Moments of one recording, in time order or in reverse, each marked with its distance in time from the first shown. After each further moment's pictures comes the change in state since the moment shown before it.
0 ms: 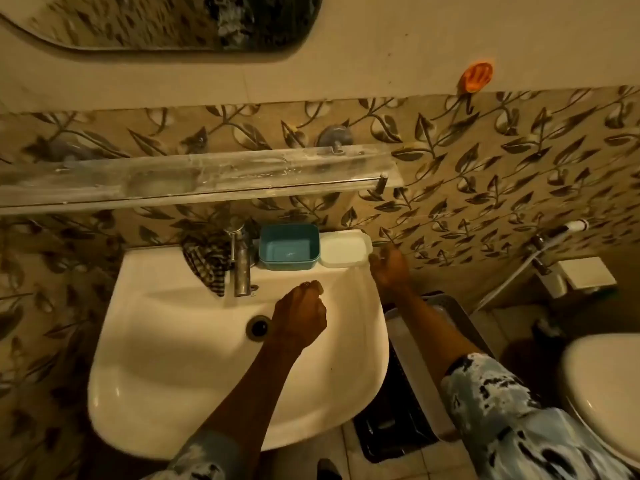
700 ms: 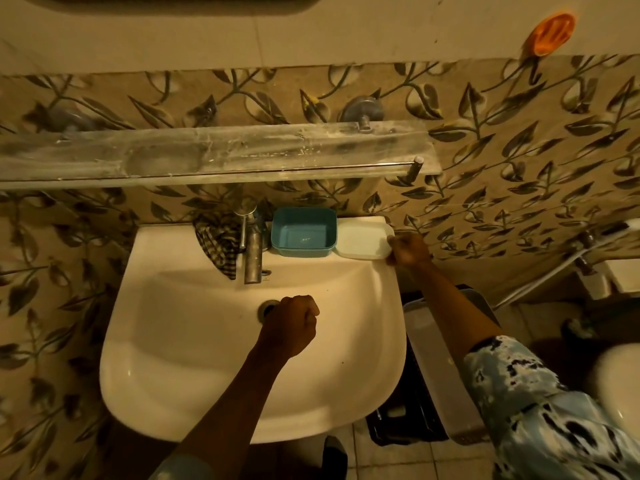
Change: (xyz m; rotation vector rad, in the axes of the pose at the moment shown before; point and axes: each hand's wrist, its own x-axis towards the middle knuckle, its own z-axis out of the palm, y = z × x) left_hand -0.006 -0.054 0.021 -0.108 -0.049 -0.078; right_hand 0.057 0.019 0.021 0.203 -0.125 0.184
